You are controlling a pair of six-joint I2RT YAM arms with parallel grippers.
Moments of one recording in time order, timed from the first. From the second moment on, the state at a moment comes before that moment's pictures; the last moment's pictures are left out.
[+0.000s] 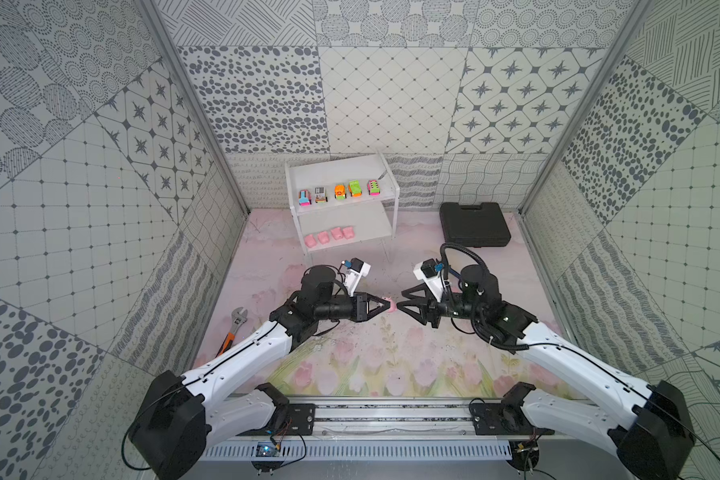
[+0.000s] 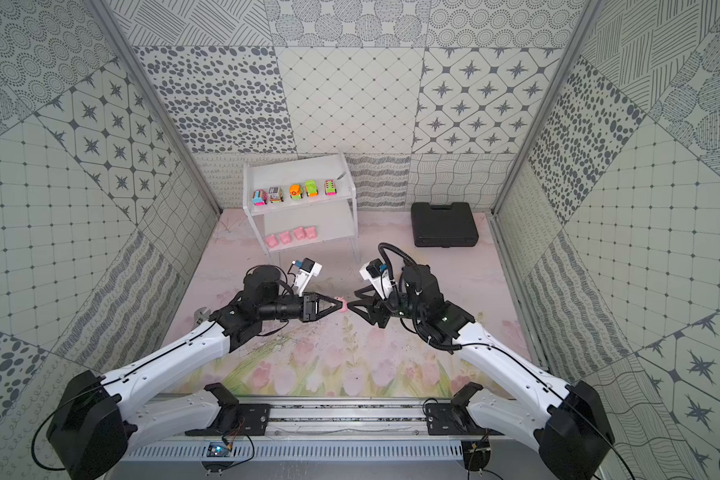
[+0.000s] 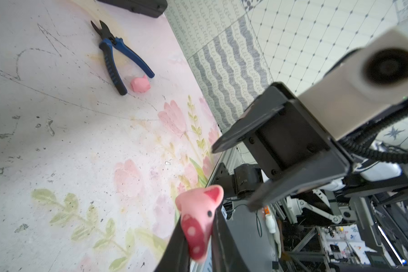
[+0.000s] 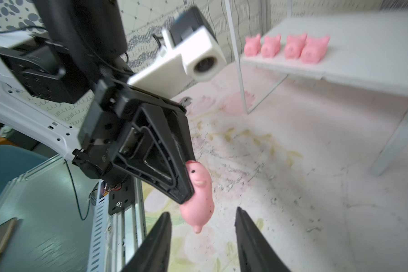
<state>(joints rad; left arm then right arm) -0.61 1.10 0.65 0.08 0.73 -0.75 0.66 0.98 0.71 0.00 -0.55 0.09</state>
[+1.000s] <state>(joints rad) -0.56 1.17 0.68 0.58 0.81 -1.39 0.71 1.03 0.80 0.08 -0.45 -0.22</state>
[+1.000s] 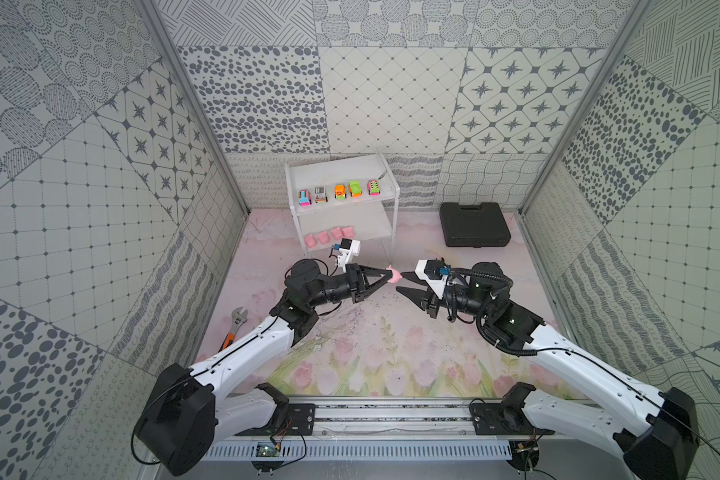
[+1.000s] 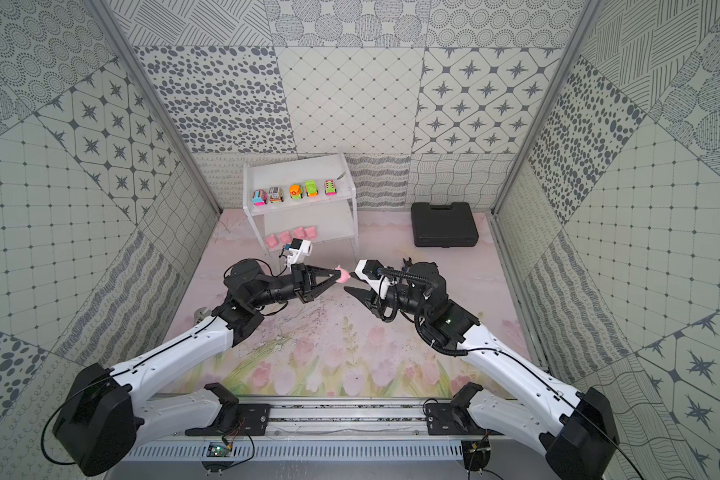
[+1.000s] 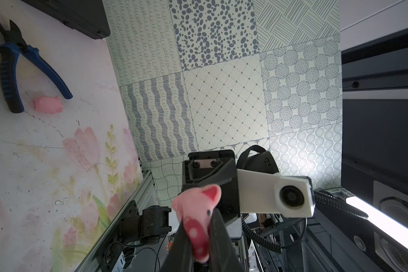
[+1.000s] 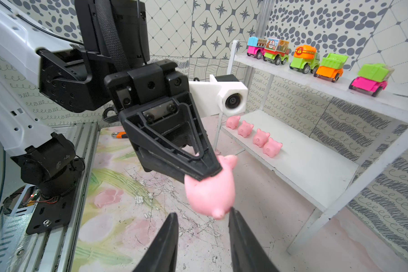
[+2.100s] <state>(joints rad) -0.56 1.20 0.69 0.63 0.83 -1.42 0.71 1.06 0.81 0.12 -0.42 -0.17</state>
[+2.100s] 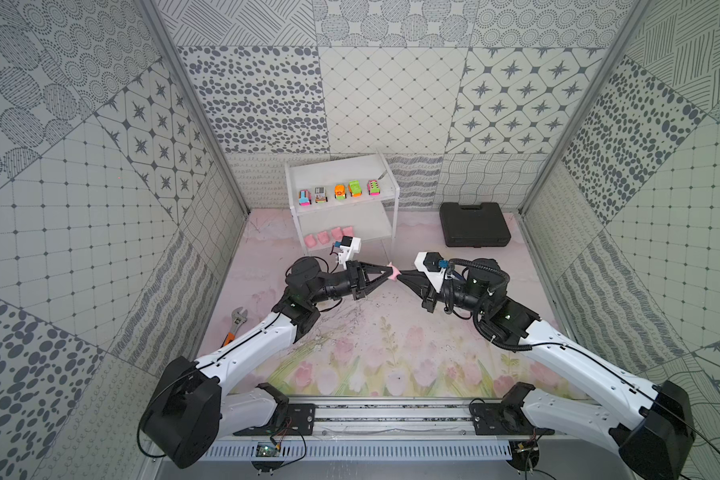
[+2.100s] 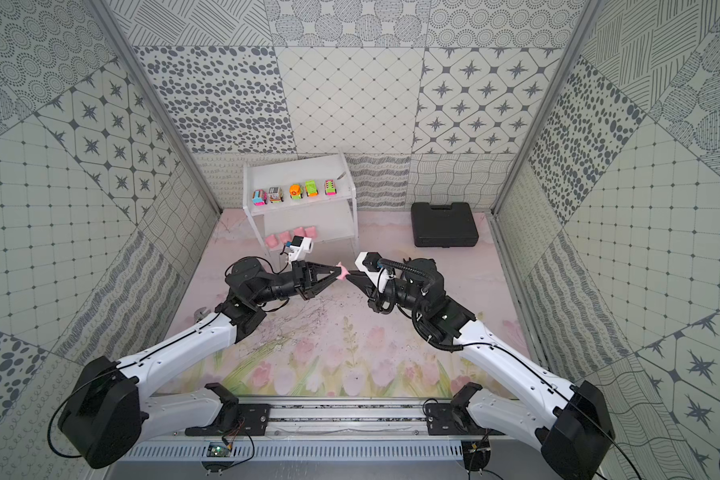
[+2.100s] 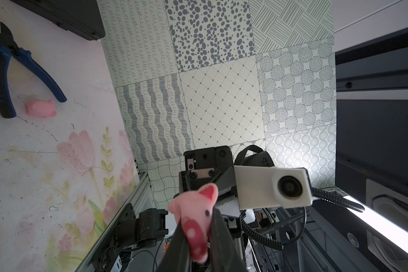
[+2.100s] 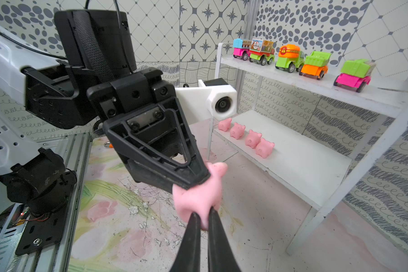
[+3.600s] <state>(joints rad) -0.36 0.22 0.51 -0.65 -0.11 -0.81 0.83 1.91 1.32 0.41 0.35 0.05</state>
